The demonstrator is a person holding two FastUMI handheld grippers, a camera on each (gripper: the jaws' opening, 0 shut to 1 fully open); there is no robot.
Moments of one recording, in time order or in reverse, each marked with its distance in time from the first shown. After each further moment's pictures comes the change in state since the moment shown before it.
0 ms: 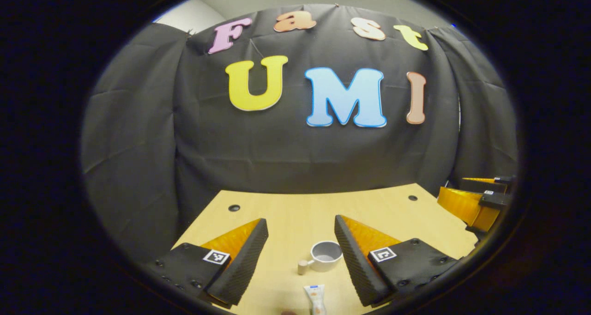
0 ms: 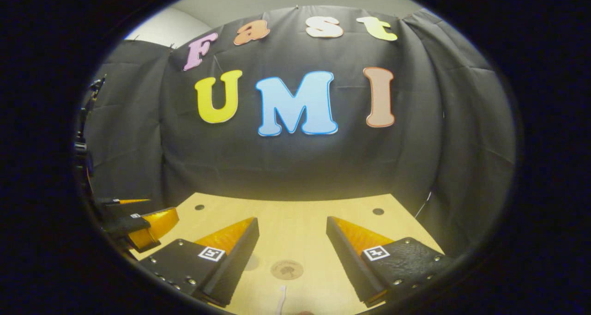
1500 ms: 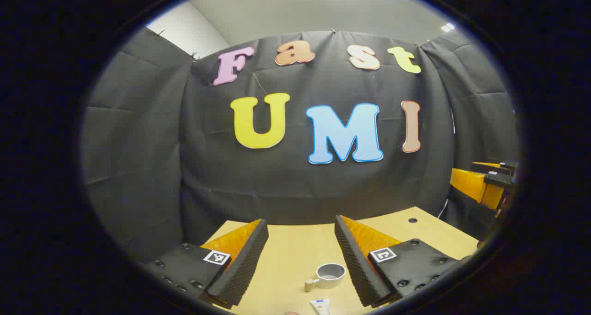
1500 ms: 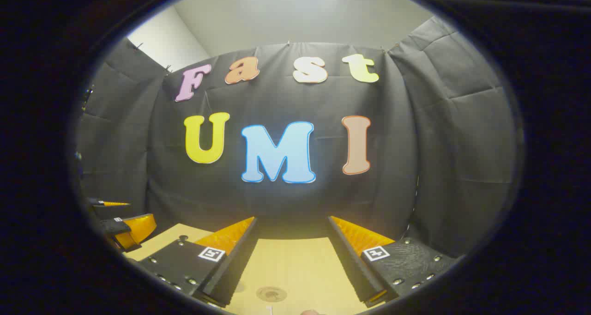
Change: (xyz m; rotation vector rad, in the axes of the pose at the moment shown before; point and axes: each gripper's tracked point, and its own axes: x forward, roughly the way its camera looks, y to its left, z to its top) left arm -0.048 0.007 0.075 0.035 -0.243 -0.003; right arm -0.030 -0.013 0.069 -0.020 -0.307 -0.147
